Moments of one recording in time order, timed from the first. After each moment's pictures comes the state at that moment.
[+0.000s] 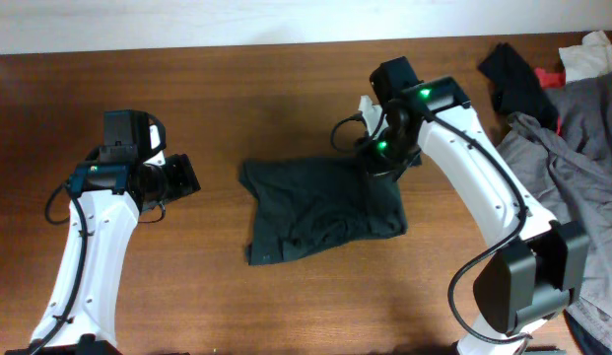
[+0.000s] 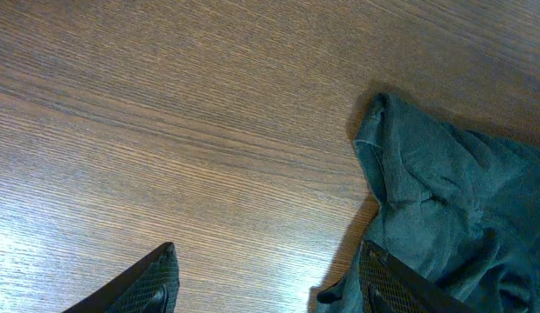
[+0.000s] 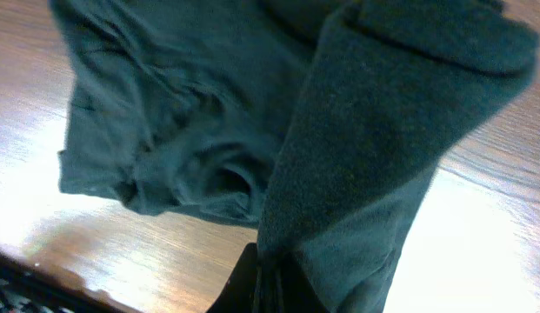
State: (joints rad) left arm 0.05 1.48 1.21 -0.91 0.08 -0.30; right arm 0.32 1.85 1.69 -1.27 -0.23 0.09
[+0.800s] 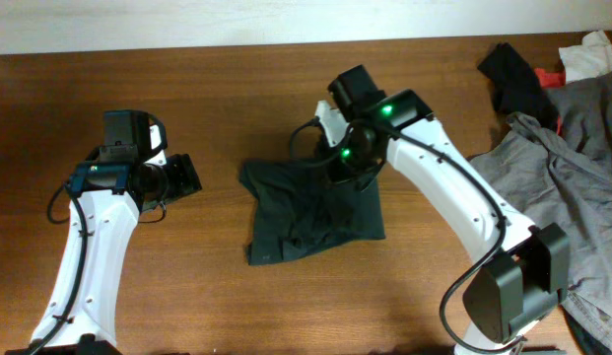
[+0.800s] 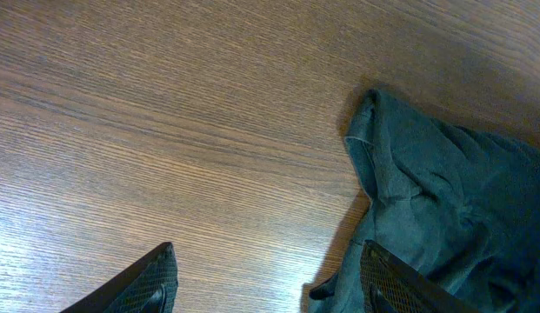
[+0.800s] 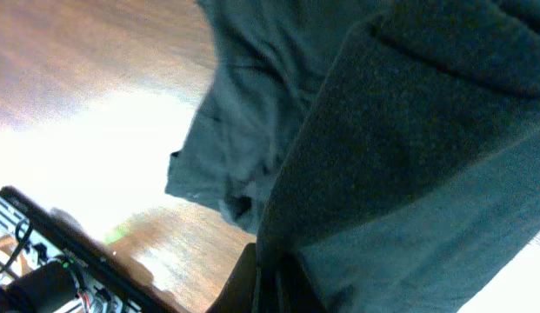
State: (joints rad) left arm 0.05 1.48 1.21 -0.91 0.10 -0.30; right arm 0.48 1.85 1.69 -1.14 -0.37 0.17
